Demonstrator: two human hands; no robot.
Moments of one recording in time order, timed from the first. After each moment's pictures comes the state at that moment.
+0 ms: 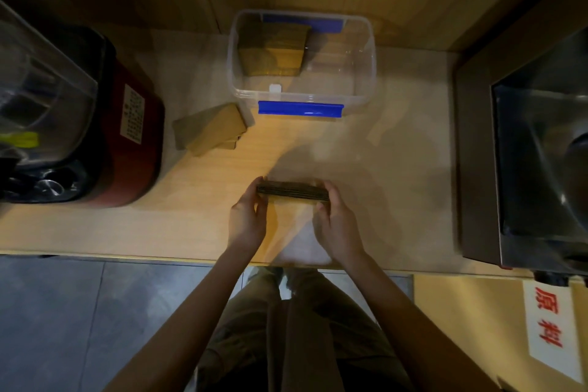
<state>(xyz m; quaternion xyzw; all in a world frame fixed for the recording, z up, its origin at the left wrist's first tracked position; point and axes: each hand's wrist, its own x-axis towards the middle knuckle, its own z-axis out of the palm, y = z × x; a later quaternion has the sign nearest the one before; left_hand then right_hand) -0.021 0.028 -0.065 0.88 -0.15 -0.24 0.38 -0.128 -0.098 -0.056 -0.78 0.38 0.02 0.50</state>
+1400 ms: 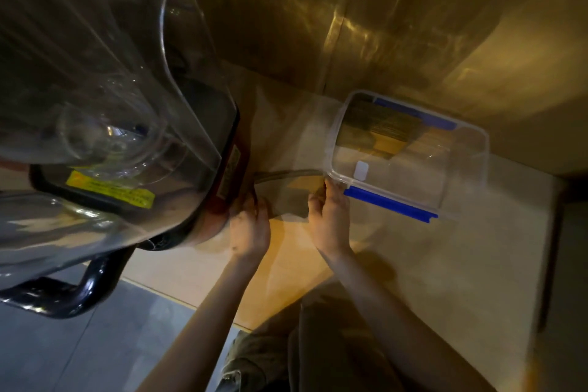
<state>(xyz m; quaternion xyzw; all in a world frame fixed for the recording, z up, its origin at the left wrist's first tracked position) 0.115 0.052 -0.056 0.91 0.09 -0.21 0.34 0.079 -0.071 -0.073 -0.86 0.28 -0.04 0.42</state>
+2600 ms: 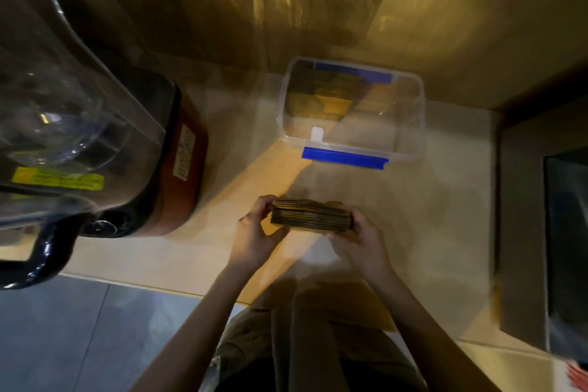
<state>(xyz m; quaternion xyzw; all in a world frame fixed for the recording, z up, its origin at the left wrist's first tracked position) 0.046 0.048 -0.054 0.83 -0.19 -0.27 0.44 -0.067 -0.118 -0.039 -0.74 0.32 0.02 0.59</state>
